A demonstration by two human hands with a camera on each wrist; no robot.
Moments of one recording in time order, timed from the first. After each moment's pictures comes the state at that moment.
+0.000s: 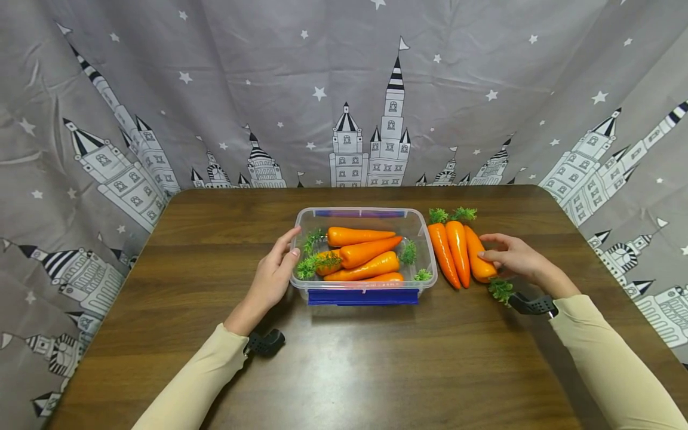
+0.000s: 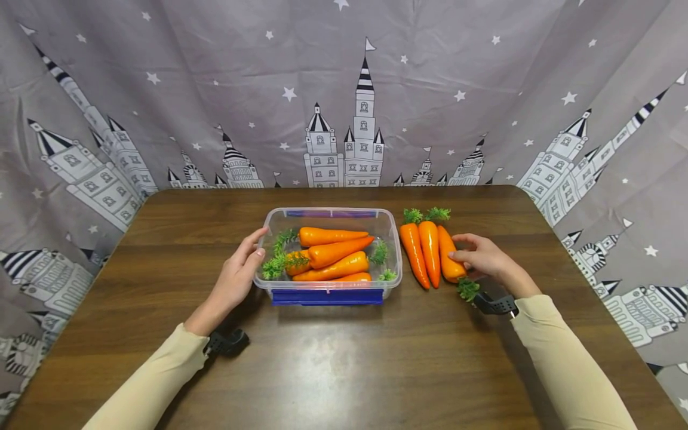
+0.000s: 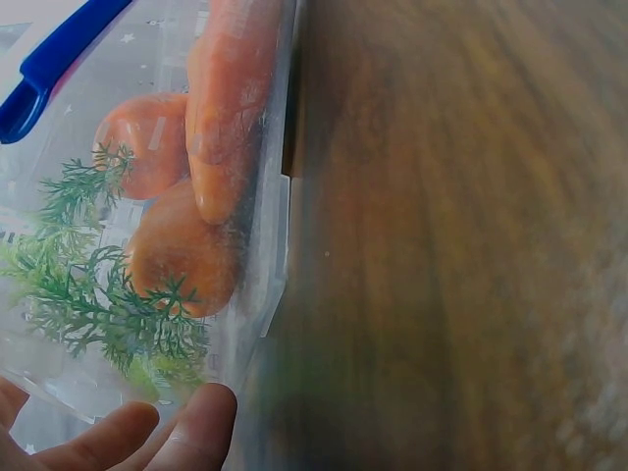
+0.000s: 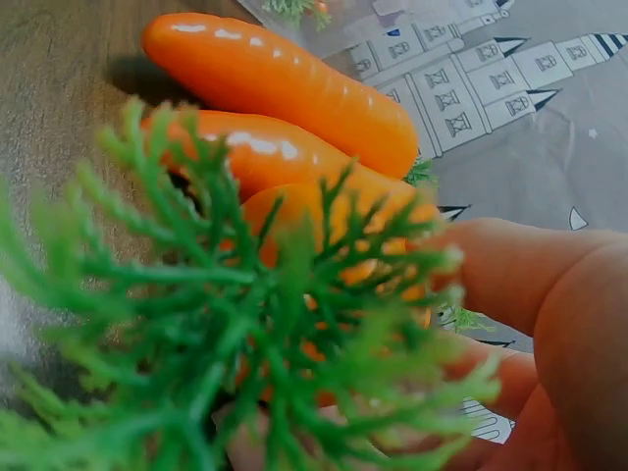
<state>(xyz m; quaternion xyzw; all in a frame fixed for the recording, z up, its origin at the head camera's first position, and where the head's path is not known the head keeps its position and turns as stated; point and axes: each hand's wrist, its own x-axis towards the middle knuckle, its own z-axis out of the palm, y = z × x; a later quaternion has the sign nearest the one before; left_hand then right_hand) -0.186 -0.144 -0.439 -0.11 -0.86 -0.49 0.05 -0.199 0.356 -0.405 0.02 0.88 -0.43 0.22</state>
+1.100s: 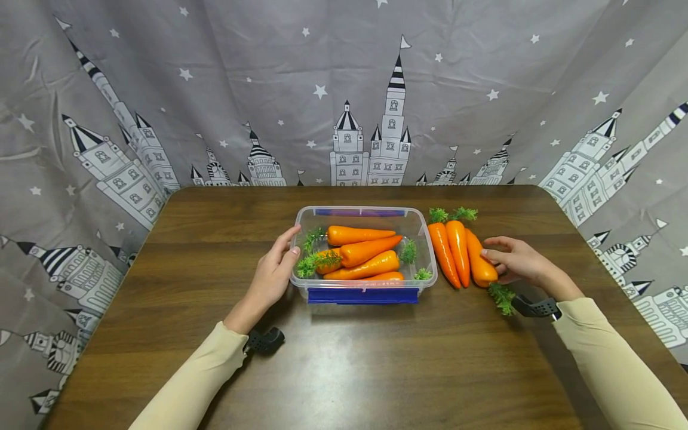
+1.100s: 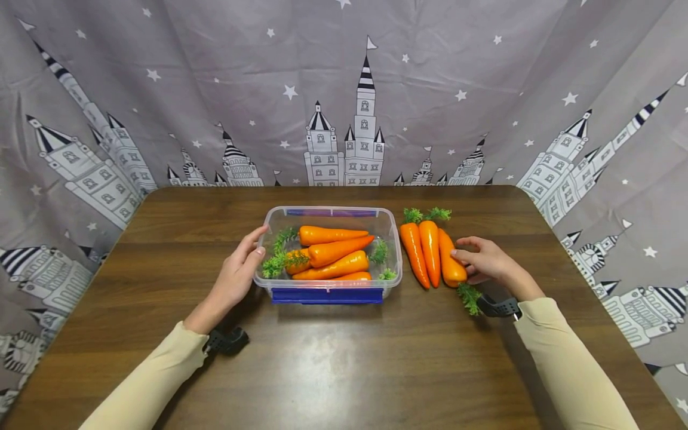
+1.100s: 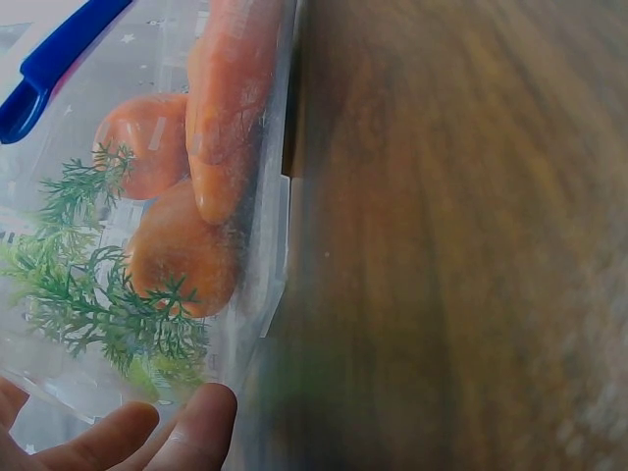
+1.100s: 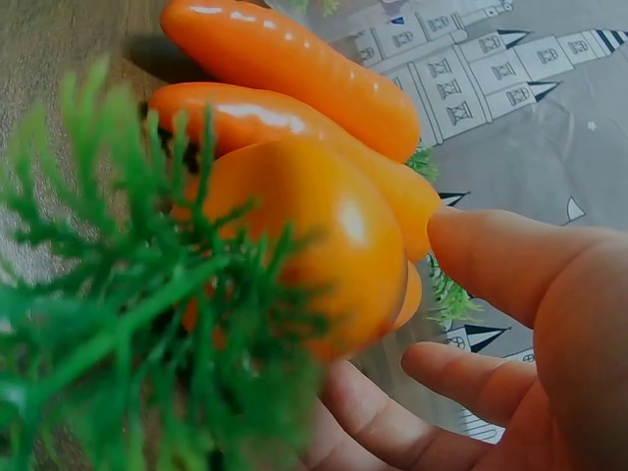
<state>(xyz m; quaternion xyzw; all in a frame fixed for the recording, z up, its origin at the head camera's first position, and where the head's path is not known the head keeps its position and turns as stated) -0.185 -0.144 -0.438 -0.11 -0.86 -0.50 0.05 -0.194 0.361 -0.406 0.03 0.86 -0.45 0.24</state>
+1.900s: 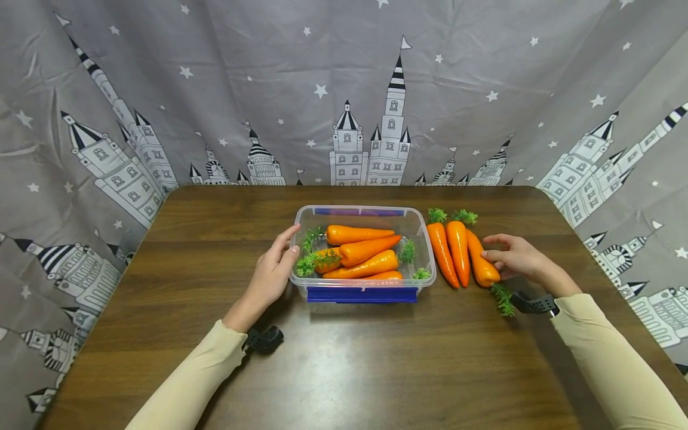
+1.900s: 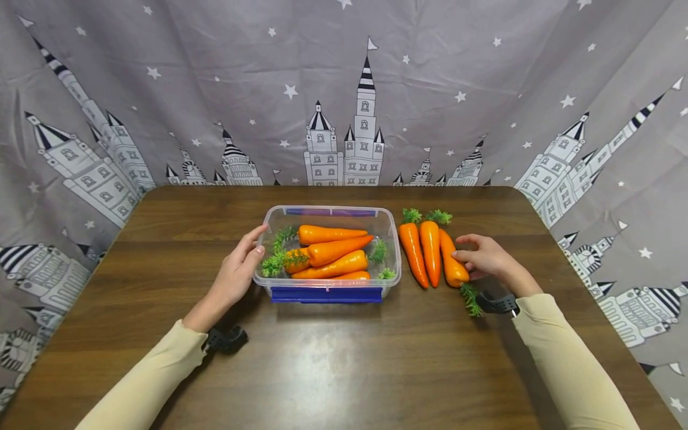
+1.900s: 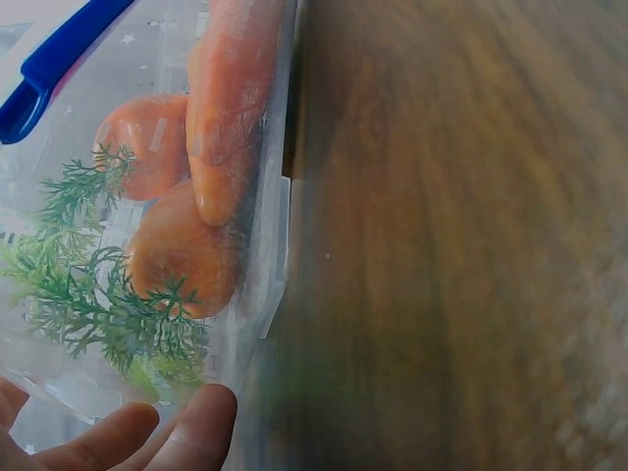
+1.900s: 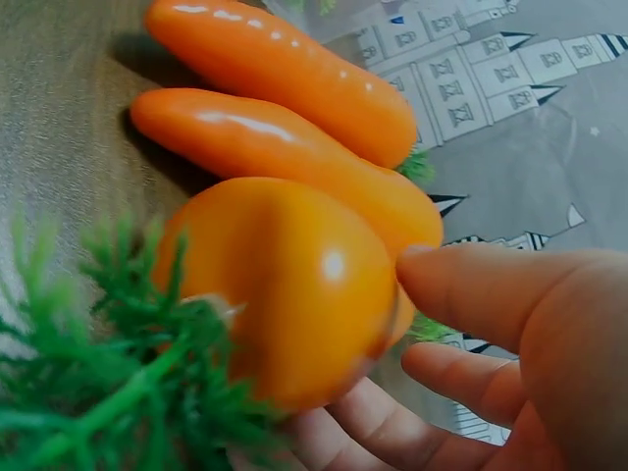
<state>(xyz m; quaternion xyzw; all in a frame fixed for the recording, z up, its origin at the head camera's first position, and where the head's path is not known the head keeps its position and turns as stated) -0.187 -0.144 -0.440 -0.11 -0.86 -0.49 0.06 -0.198 0.360 -0.399 0.03 0.88 -0.42 0.22</state>
